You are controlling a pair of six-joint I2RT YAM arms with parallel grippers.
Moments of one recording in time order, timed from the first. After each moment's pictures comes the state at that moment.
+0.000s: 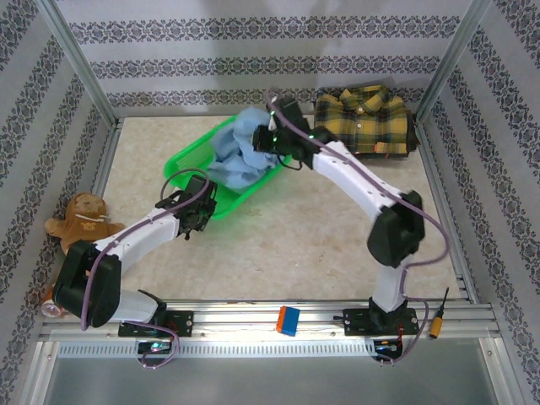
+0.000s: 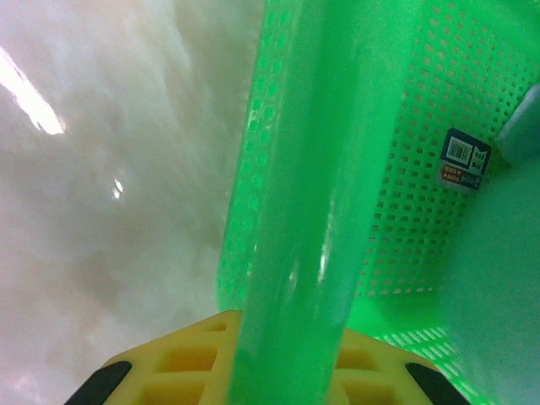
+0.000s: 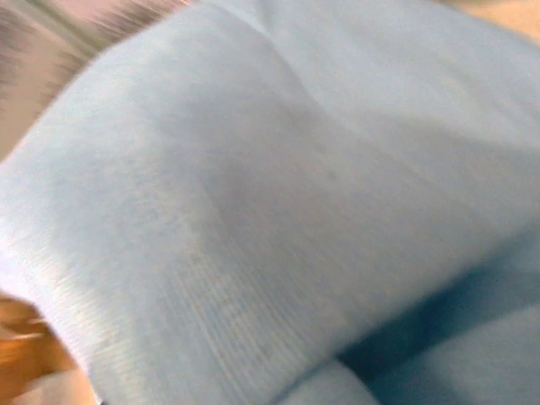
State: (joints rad) left arm -0.39 1.38 0.81 -0.45 -0.24 -1.46; right arm 0.59 1.85 1.84 -0.57 -0.15 0.62
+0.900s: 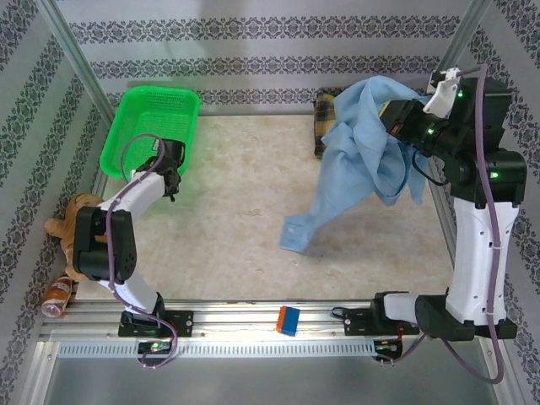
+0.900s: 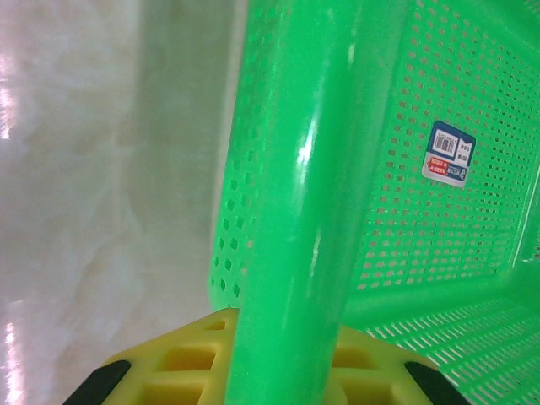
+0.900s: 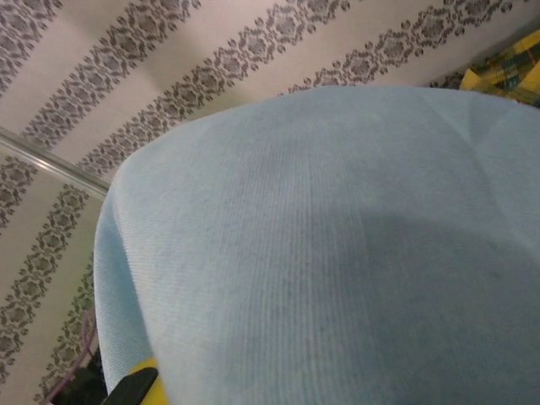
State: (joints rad) left arm -0.06 1.66 1.14 -0.46 -0.41 -1.75; right arm 0.01 1.29 2.00 -1.12 -0.42 0.58
